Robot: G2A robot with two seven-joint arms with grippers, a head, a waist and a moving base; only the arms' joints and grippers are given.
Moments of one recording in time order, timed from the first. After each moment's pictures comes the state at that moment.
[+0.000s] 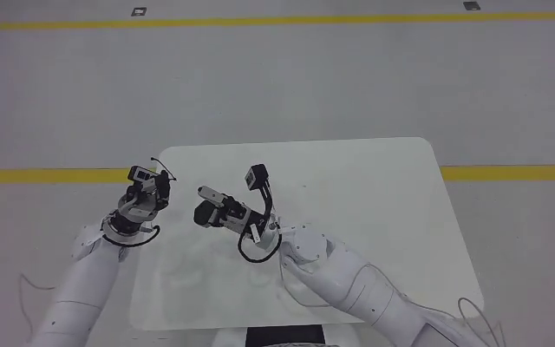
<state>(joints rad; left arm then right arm) 1.45 -1.00 -1.47 -1.31 -1.29 -0.21 -1.39 -1.13 -1.43 0.61 -1.42 0.53 -0.34 0.39</state>
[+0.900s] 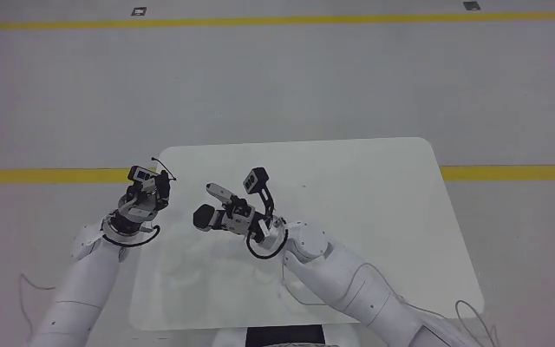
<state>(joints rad) 1.45 -1.00 -1.47 -1.31 -1.29 -0.21 -1.39 -1.15 -1.47 0.65 -1.34 0.75 -0.34 0.58</state>
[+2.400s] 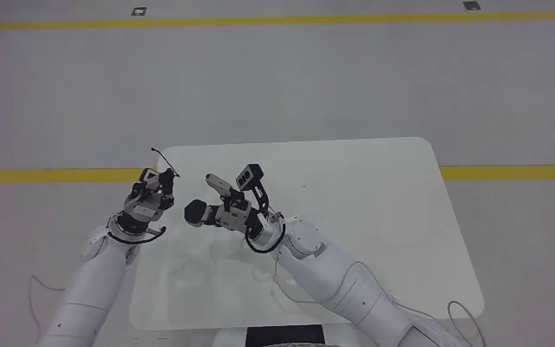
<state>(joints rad) 1.48 -1.02 -1.44 -1.35 -1.37 -0.08 -1.33 -1.16 -1.54 0.70 -1.31 0.83 -0.34 0.65</state>
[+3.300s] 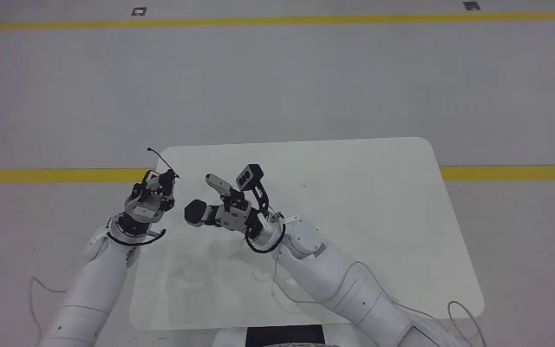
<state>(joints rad) 1.49 -1.03 -1.45 -1.36 -1.38 -0.05 -1.33 -1.16 -1.54 0.70 -1.31 0.83 -0.34 0.65</state>
